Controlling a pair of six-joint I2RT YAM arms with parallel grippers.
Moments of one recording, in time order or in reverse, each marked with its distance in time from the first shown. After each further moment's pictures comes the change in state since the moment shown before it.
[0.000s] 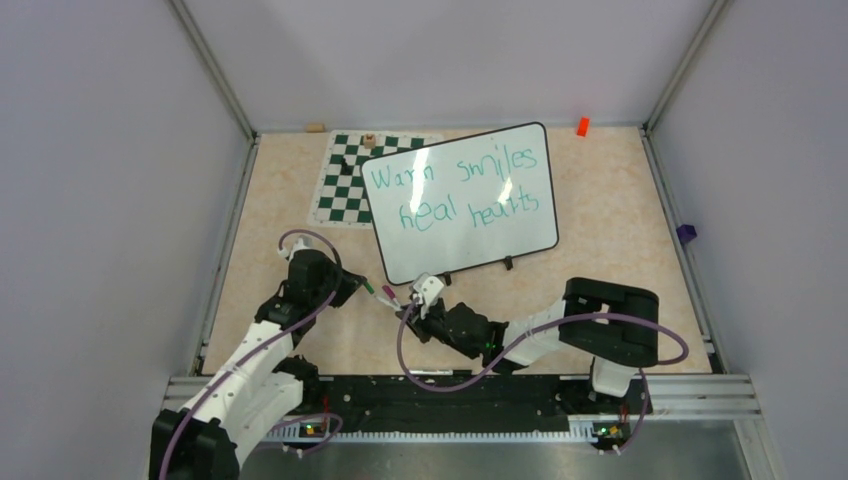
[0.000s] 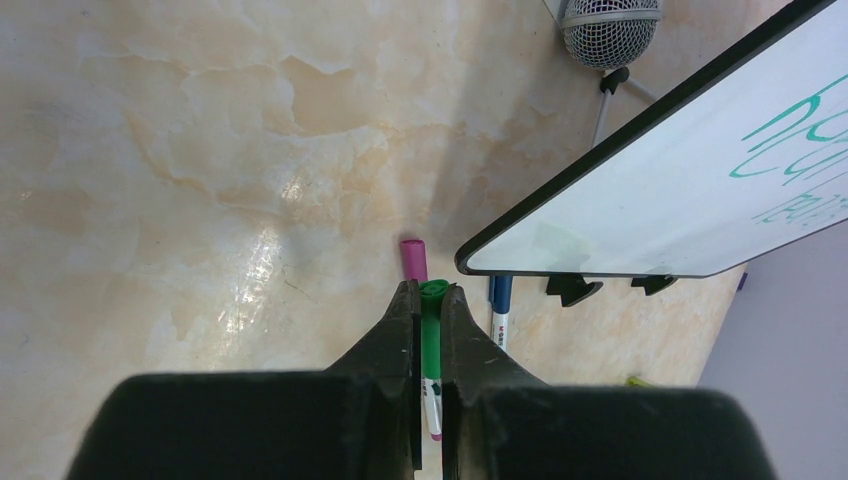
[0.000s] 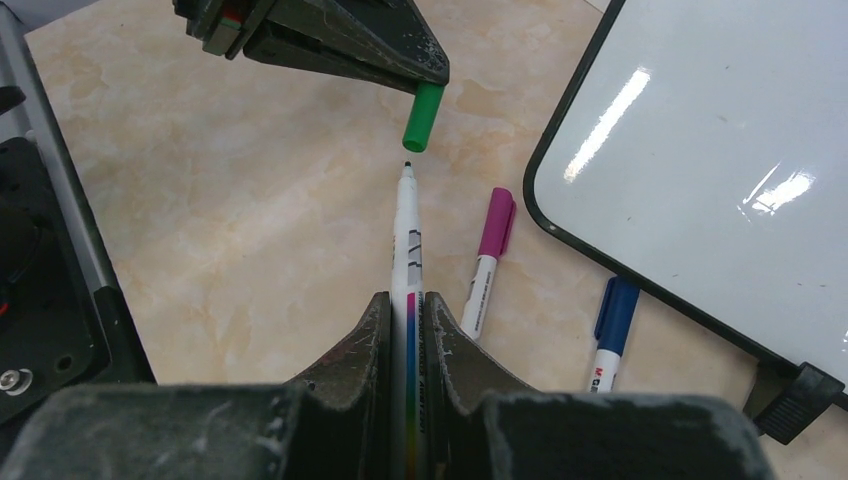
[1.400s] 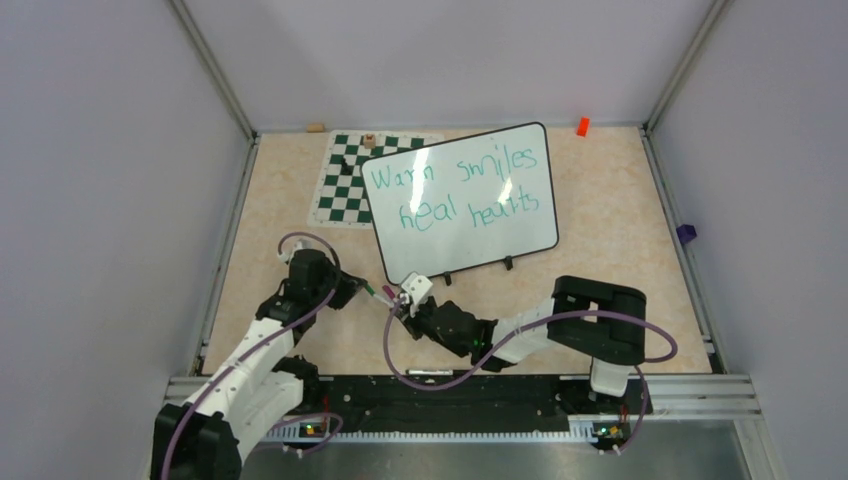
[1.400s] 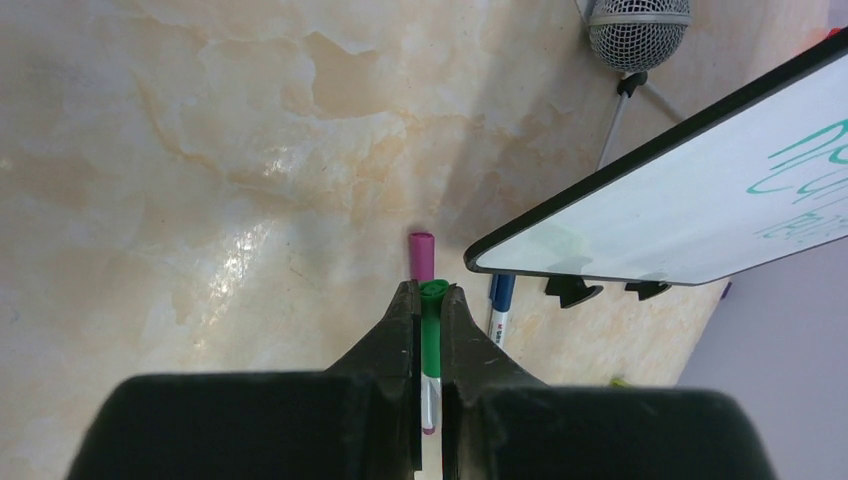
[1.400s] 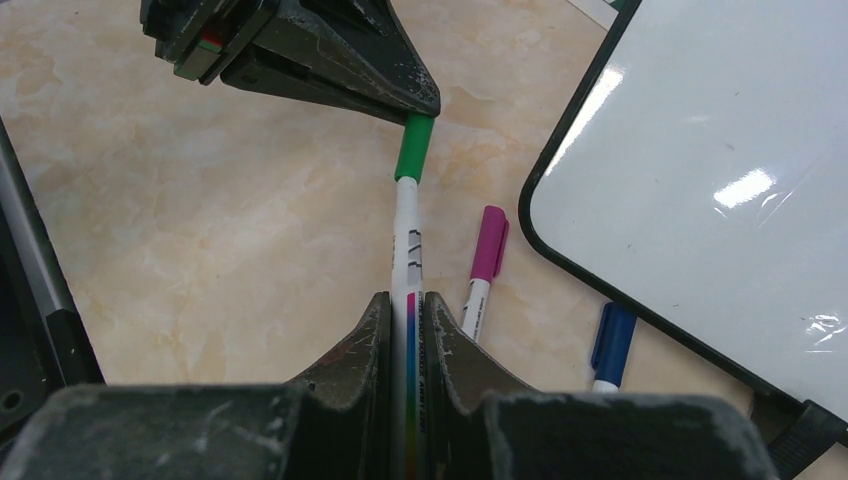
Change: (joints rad) left arm 0.008 0.032 0.000 -0.011 0.028 -0.040; right arm 0.000 0.064 0.084 -0.054 0.039 -0.040
